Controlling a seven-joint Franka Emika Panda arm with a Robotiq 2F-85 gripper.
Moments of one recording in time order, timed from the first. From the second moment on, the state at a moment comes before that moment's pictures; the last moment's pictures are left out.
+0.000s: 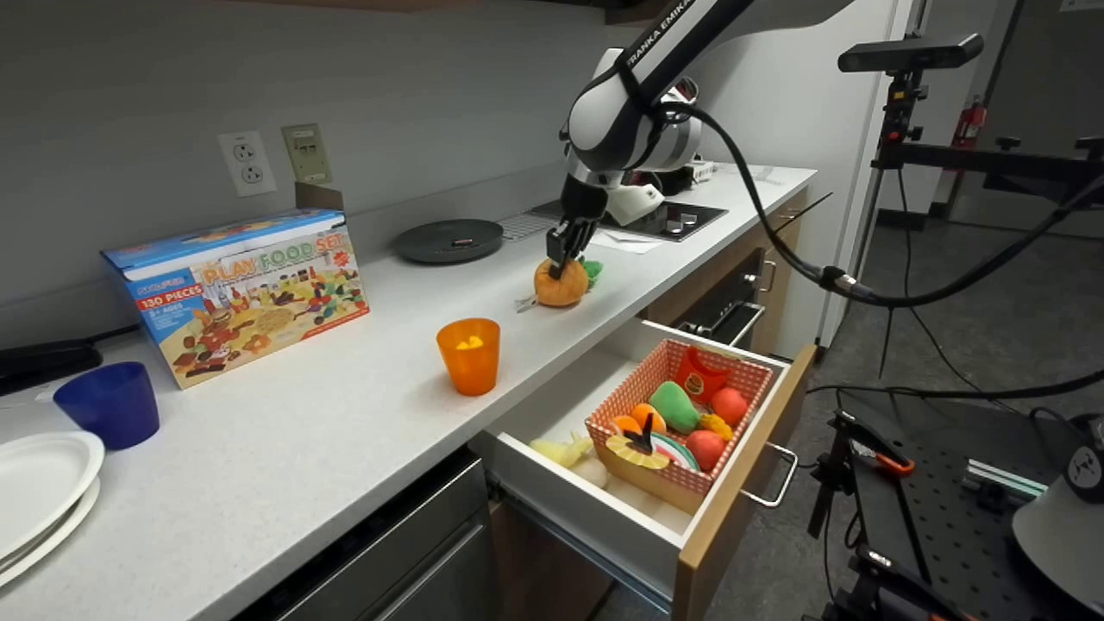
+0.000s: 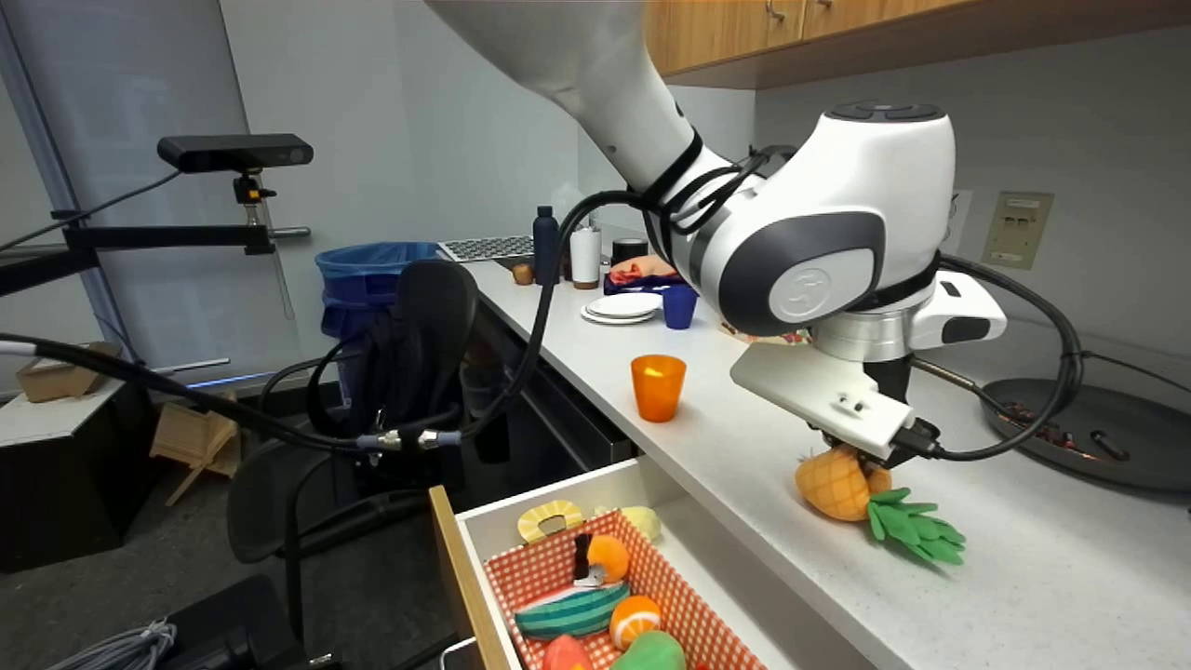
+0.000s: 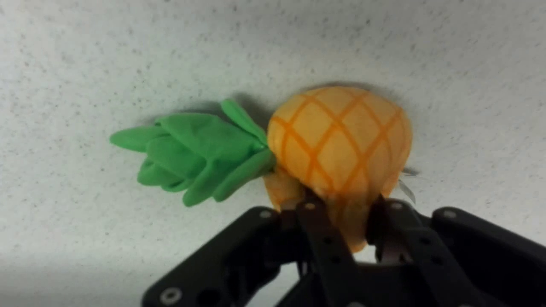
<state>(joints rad) -0.33 0.39 0.00 -1.96 0.25 2.67 -0.38</state>
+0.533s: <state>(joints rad) -0.30 0.15 0.04 -2.25 0.34 2.51 -0.38</state>
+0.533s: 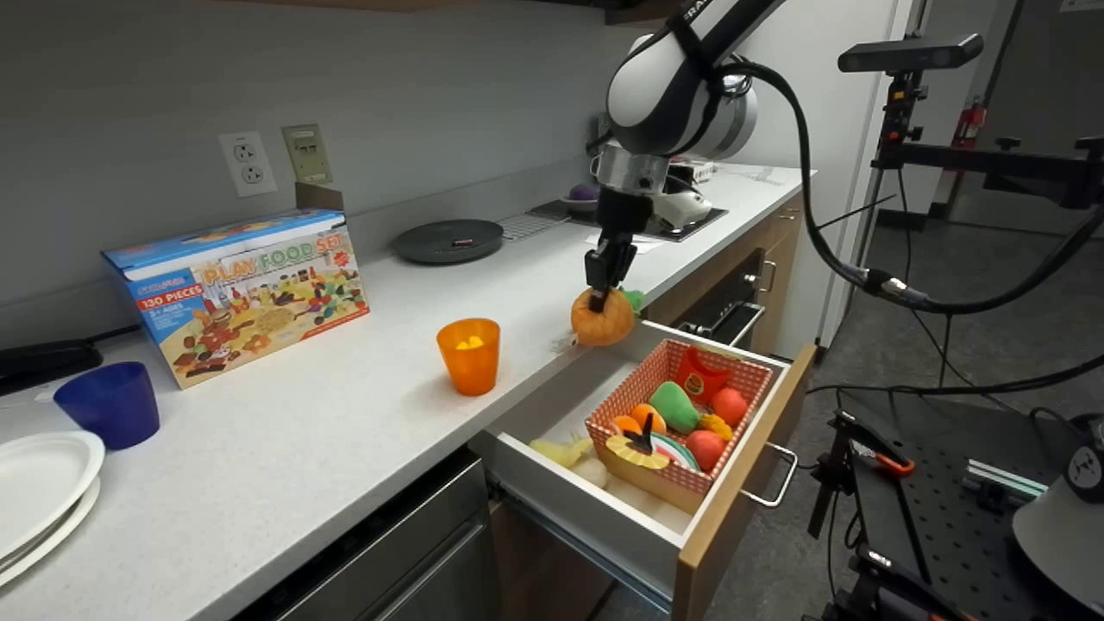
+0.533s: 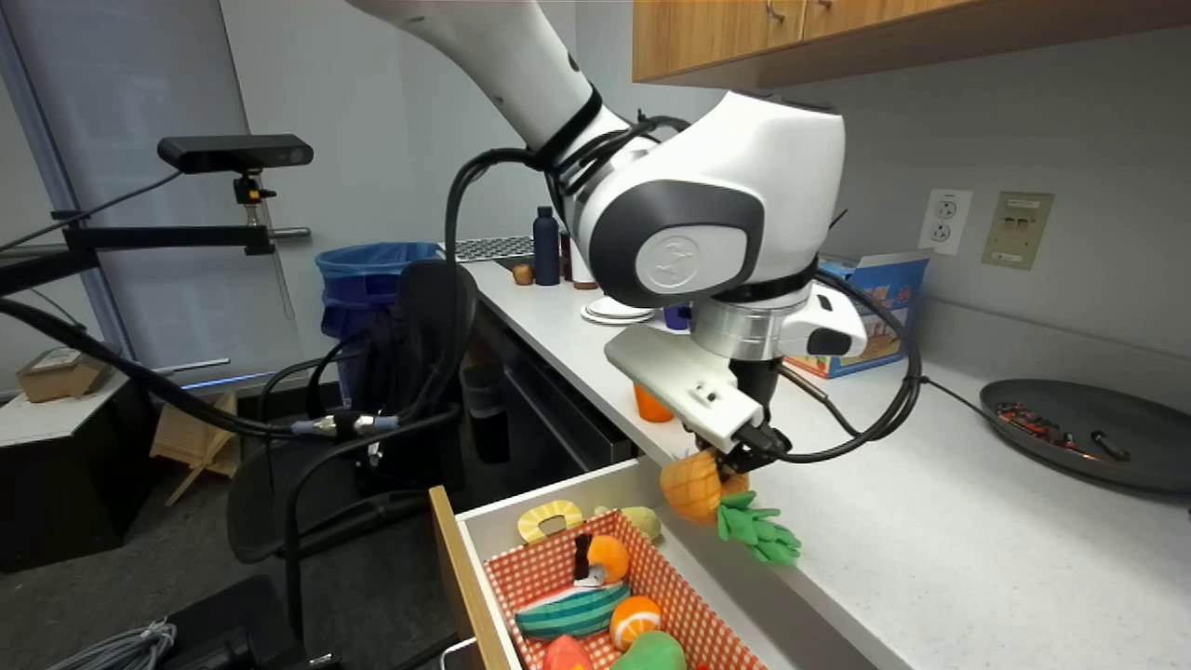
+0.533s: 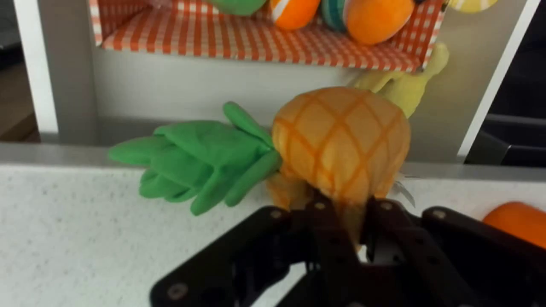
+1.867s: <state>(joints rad) -0.22 0.13 -0.06 -2.54 0.37 2.69 -0.38</state>
